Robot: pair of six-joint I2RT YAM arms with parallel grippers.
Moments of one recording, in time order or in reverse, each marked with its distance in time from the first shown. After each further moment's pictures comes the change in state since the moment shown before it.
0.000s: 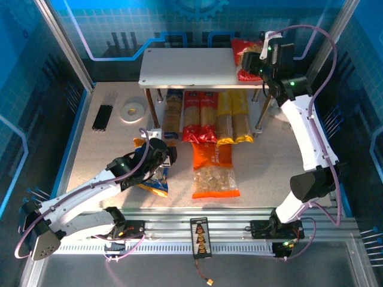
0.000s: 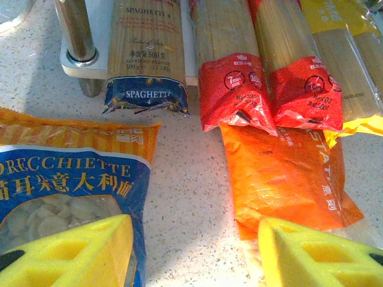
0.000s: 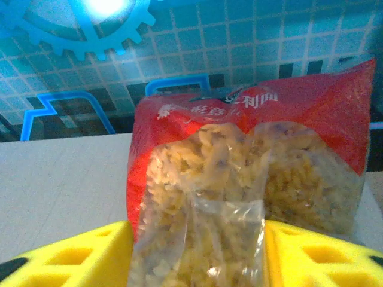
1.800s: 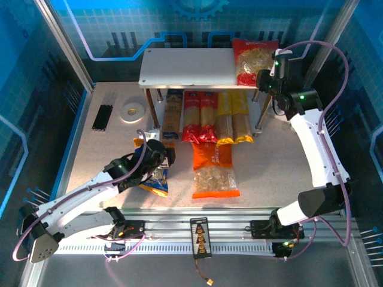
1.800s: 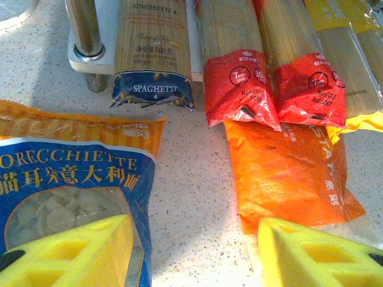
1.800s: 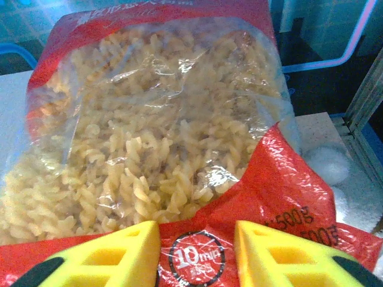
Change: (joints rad) left arm 0.000 -0.032 -0.013 -0.023 0.000 -0.008; right arm -0.032 -0.167 -0.197 -0.122 0.076 0.038
